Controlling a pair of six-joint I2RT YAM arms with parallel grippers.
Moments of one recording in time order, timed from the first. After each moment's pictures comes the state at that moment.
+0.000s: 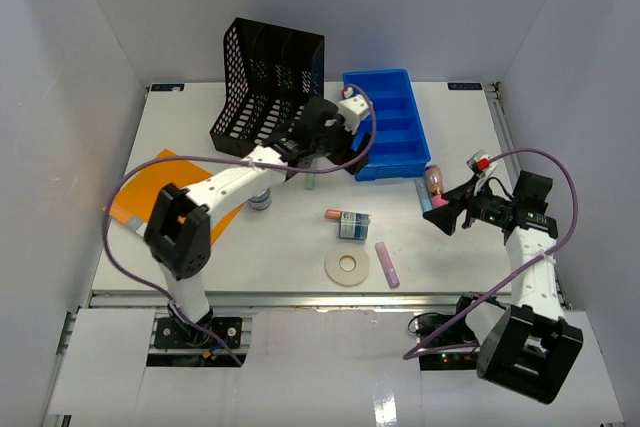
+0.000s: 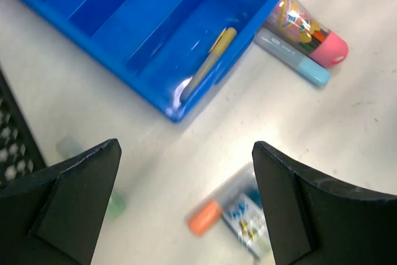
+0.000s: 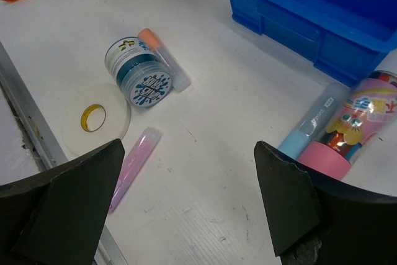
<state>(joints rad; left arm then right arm) -0.72 1.80 1.52 -0.23 0.13 0.01 -0.32 0.98 0.65 -0.53 -1.15 -0.56</state>
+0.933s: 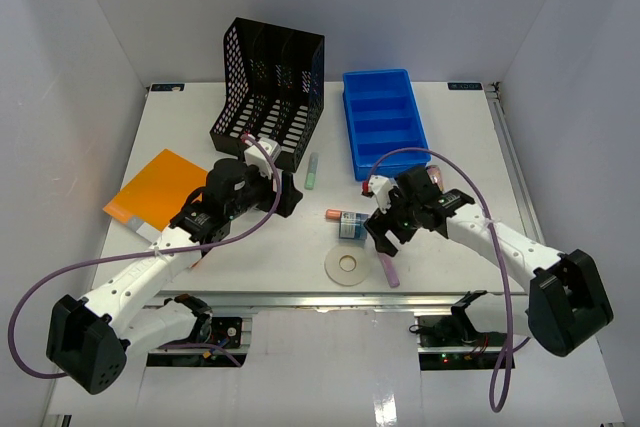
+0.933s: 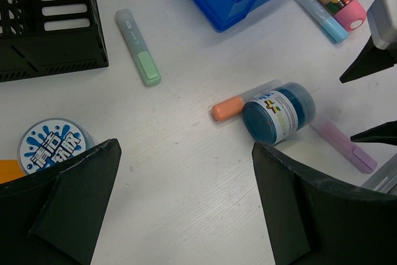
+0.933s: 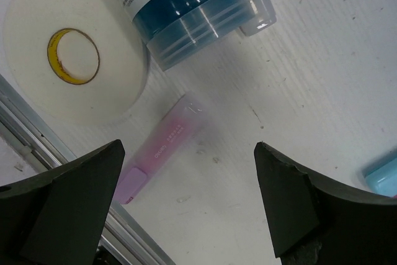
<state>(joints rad) -0.56 1.03 0.75 -0.11 0.12 -0.15 0.59 1.24 0.77 -0.58 -0.28 -0.32</state>
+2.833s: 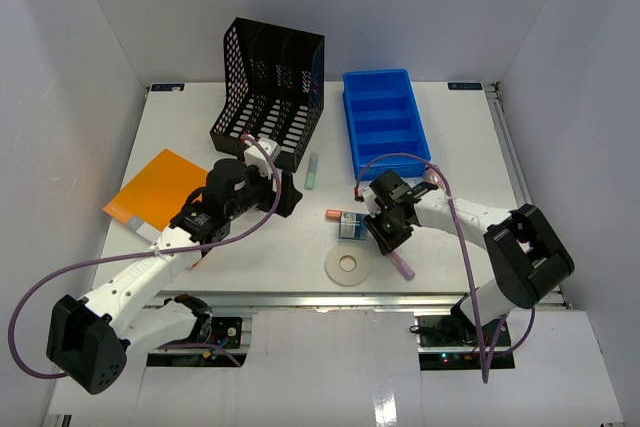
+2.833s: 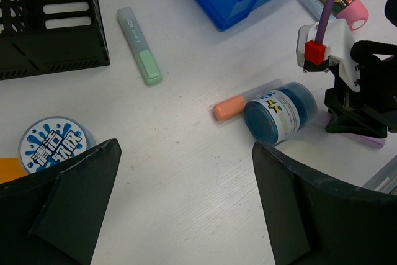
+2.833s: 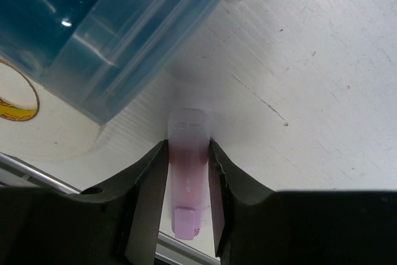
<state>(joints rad) -0.56 1.03 0.74 -0.11 0.12 -0.15 0.66 1.52 0.84 -0.63 -0.12 -0.07</state>
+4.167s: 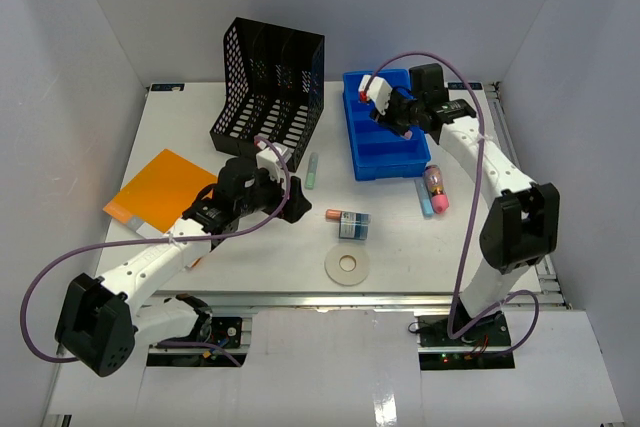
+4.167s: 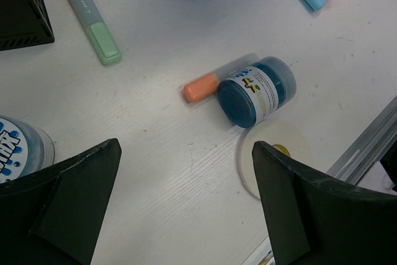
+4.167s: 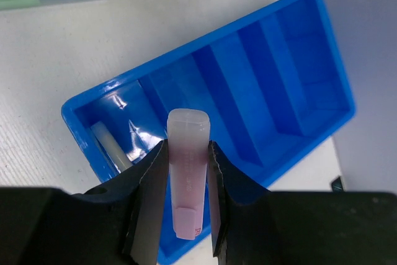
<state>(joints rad) -0.56 1.13 0.73 -0.08 0.25 -0.20 0.33 1.72 1.56 -0.51 -0.40 -0.88</state>
